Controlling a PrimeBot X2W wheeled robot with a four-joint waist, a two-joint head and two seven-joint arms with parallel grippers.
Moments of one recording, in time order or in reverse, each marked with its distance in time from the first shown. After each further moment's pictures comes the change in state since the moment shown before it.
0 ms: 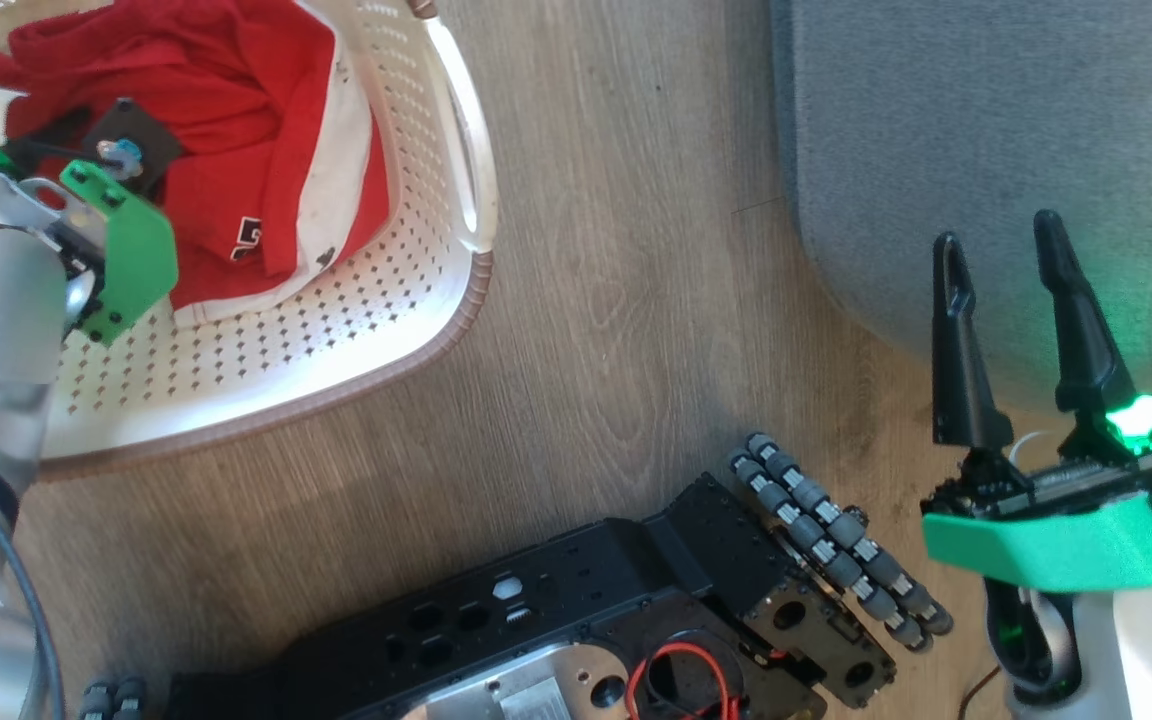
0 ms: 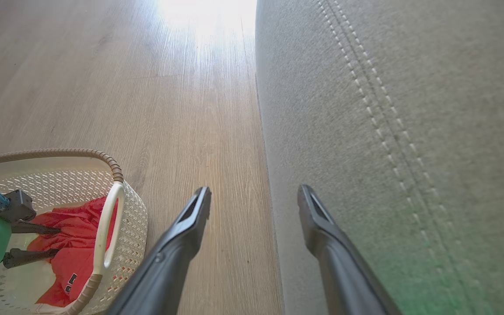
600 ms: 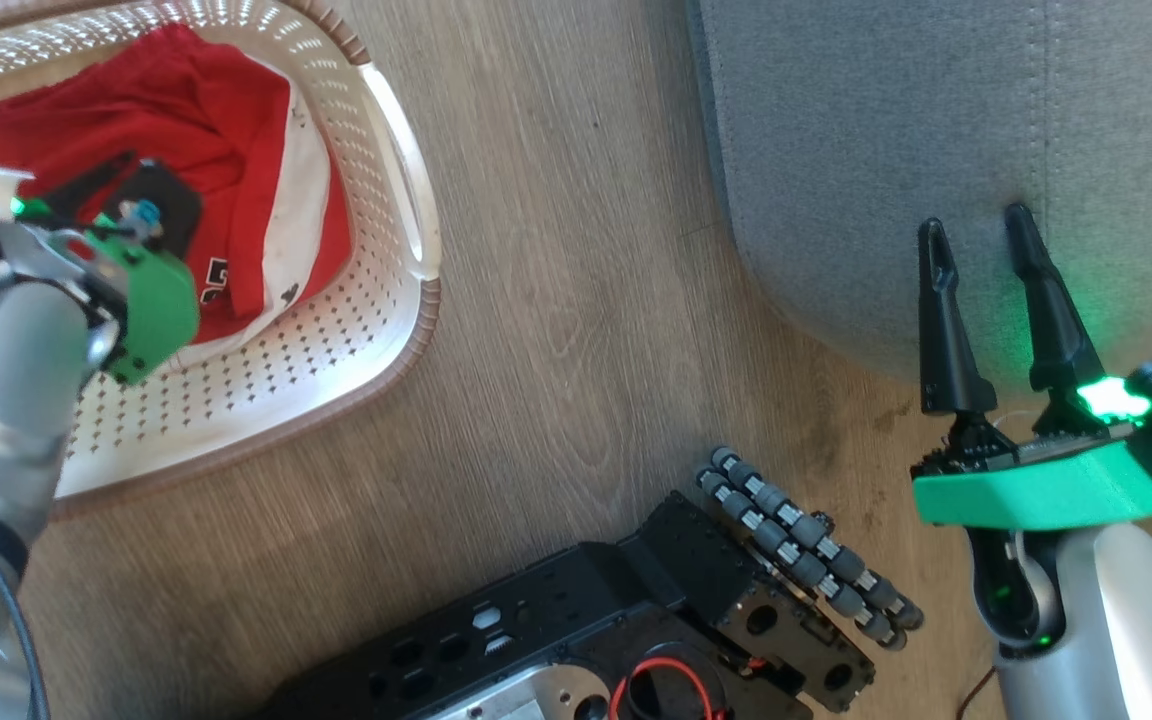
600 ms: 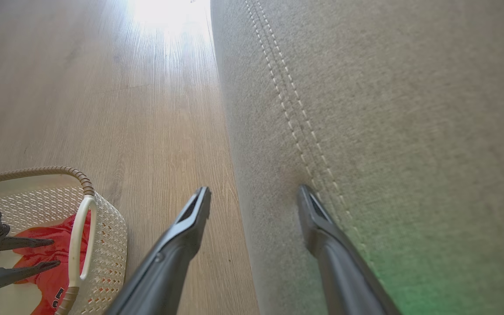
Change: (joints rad) left arm 0.140 0.034 0.040 -0.155 -0.007 -0.016 -0.062; right arm -0.089 0.000 -0.016 0.190 0.076 0.002 0.000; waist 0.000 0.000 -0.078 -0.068
